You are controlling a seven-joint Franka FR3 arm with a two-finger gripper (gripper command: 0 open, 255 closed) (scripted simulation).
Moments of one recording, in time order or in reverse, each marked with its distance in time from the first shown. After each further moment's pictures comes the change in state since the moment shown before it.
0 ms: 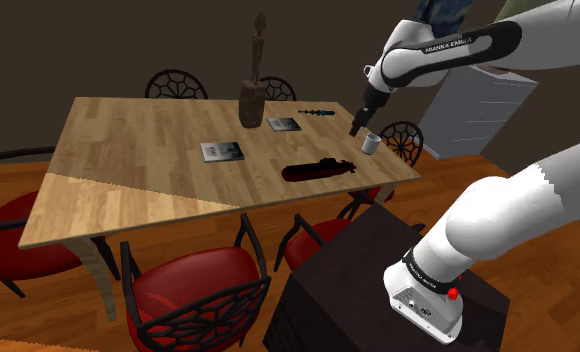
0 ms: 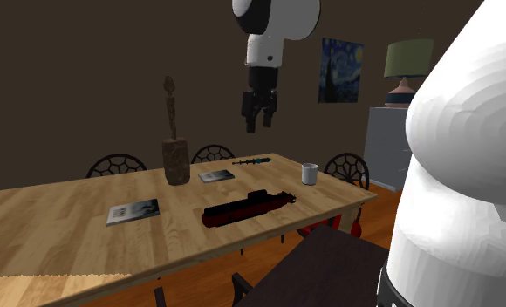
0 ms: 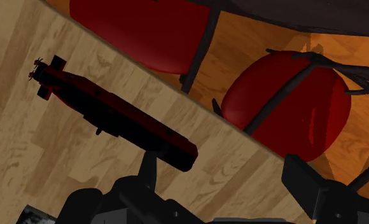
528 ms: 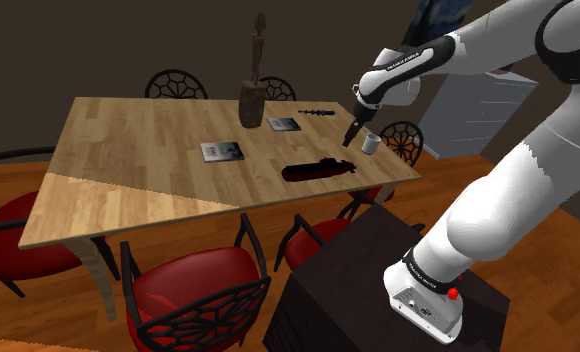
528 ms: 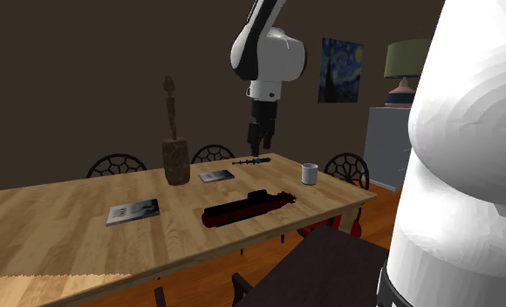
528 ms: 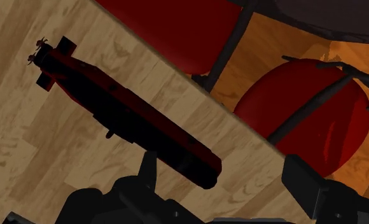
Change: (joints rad) arm 0.037 0.319 -0.127 0.080 0.138 0.220 -0.272
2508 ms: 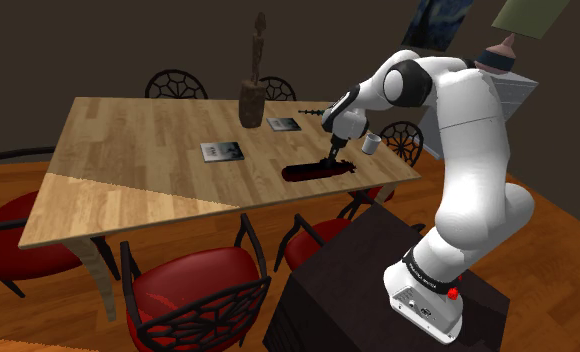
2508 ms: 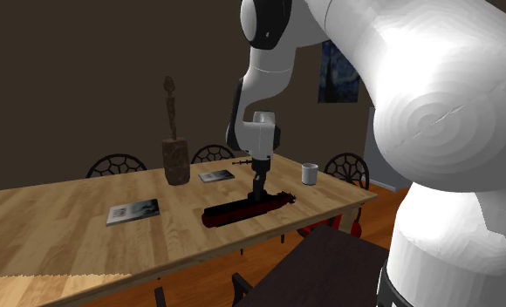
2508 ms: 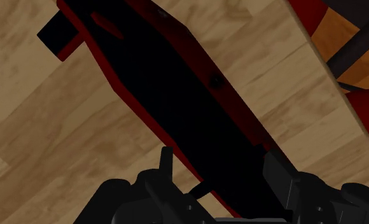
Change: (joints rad) arm -0.295 0.864 0.206 0.608 0.466 0.170 -0.604
